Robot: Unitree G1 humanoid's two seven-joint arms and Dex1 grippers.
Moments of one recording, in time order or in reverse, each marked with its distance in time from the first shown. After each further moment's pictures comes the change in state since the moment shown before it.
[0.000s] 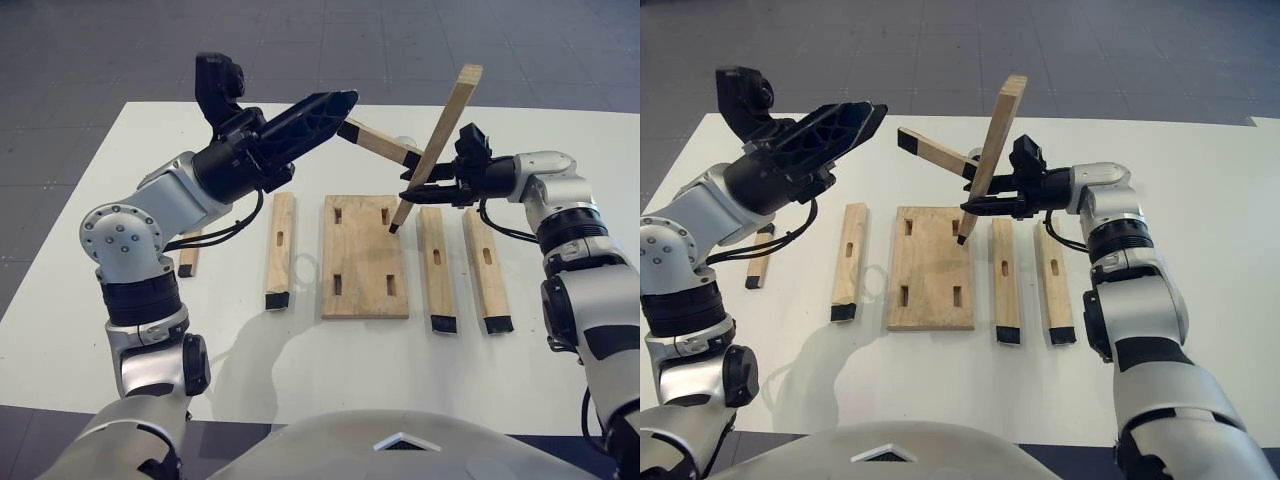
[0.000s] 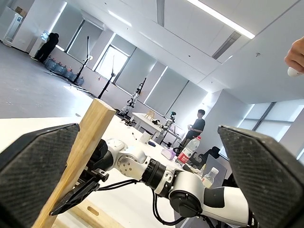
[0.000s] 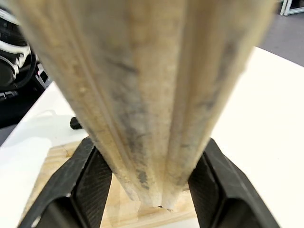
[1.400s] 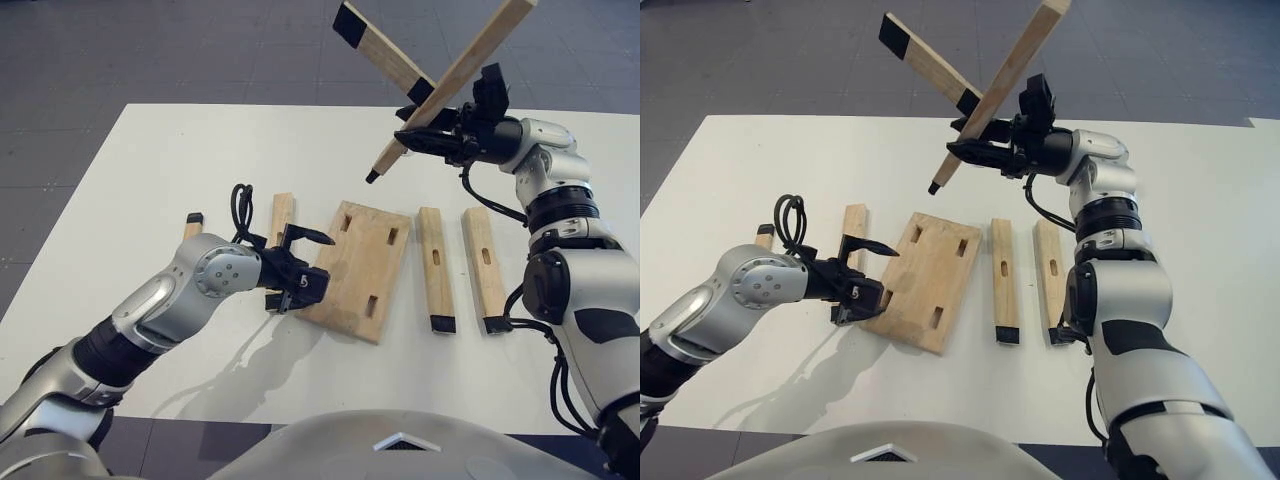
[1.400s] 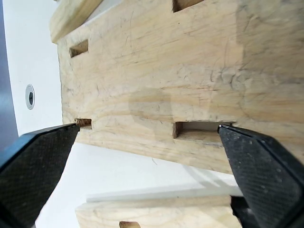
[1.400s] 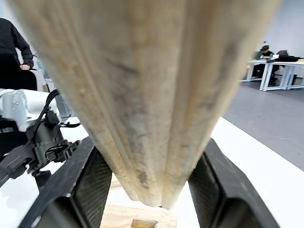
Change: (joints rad) left arm 0.224 0.522 -0.805 -0.266 1.706 -0.853 -0.464; right arm -0.080 0.091 -0.284 -0.041 0.008 0.080 0.048
